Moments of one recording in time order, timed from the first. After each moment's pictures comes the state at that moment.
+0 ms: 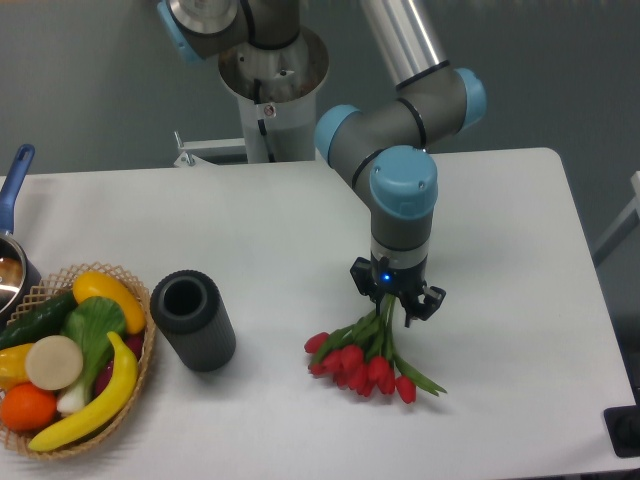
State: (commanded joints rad) arm 2.55 -1.89 -1.69 -0.83 1.54 1.03
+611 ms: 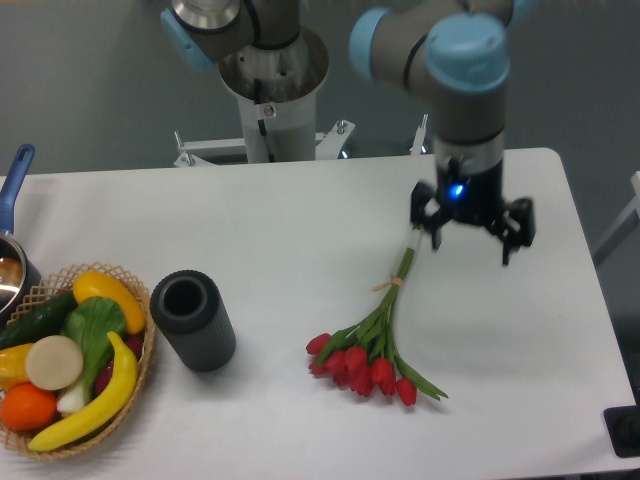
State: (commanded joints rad) arm 2.77 -1.72 -1.53 -1.27 1.54 1.43
